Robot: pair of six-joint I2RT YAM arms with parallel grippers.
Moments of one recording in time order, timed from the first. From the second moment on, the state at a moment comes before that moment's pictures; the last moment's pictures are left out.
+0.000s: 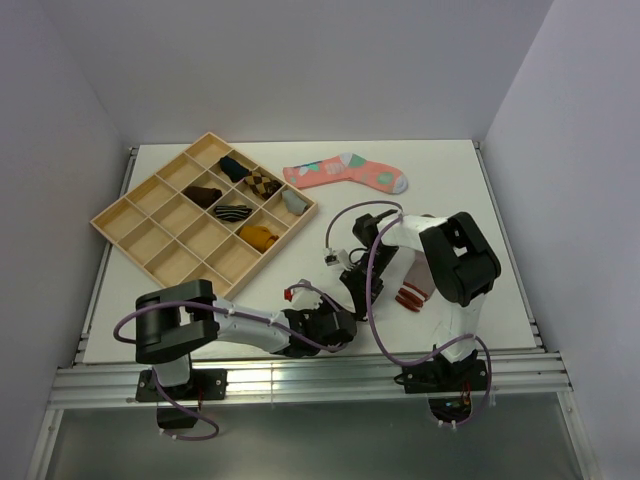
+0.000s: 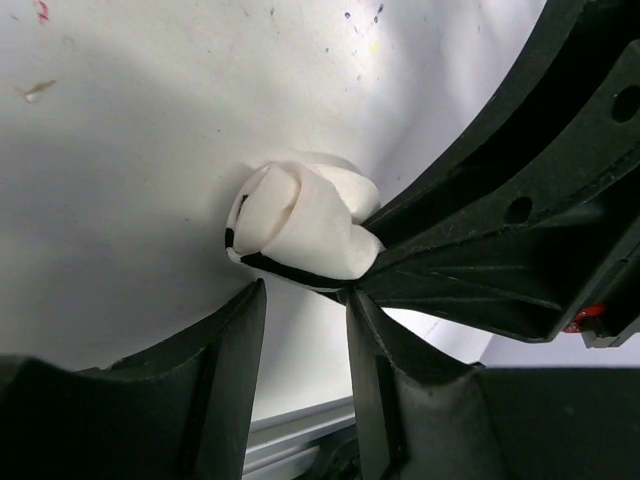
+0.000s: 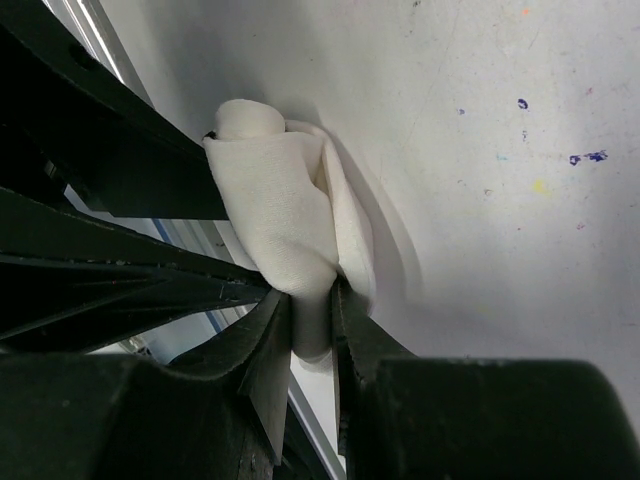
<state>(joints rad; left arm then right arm) -1.38 1.75 0.83 0.01 -0.55 -1.96 0.47 1.89 1.07 -0.99 -0.69 -0.60</state>
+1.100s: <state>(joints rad) -1.34 1.74 0.82 -0.02 -0.63 -1.96 0.47 1.91 1.10 -0.98 -0.67 -0.48</state>
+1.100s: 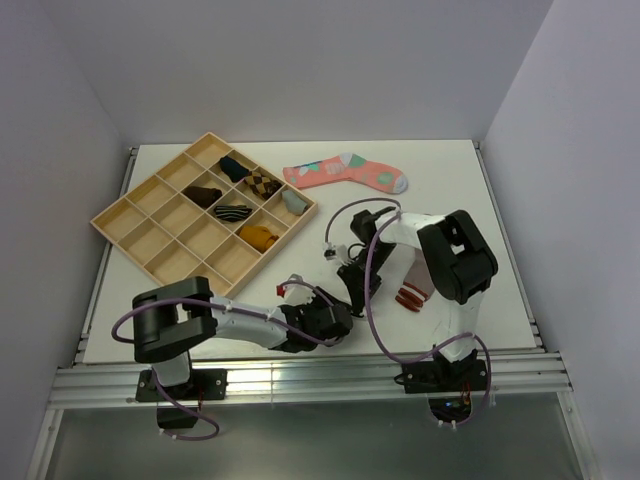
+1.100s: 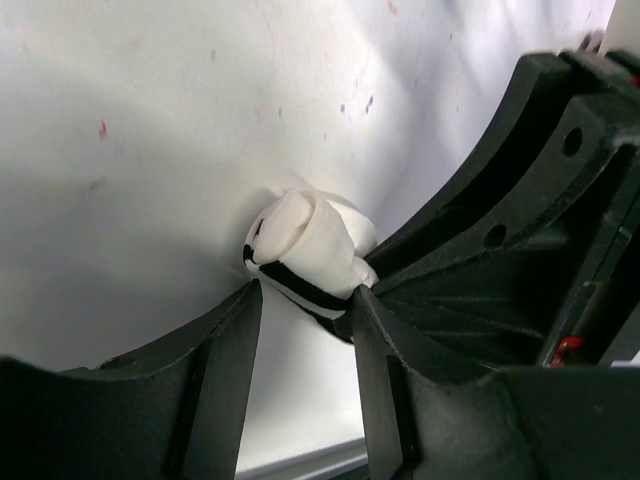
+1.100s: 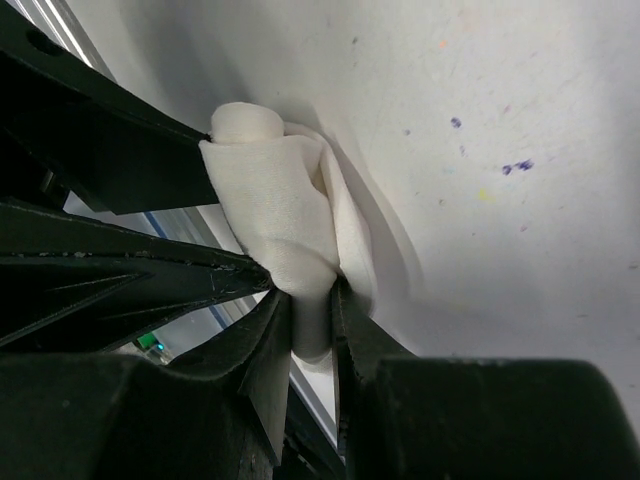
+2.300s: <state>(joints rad) -1.21 1.79 0.84 0.03 -0.61 -1.99 0.47 1.95 1.16 -0.92 -0.71 -0.36</state>
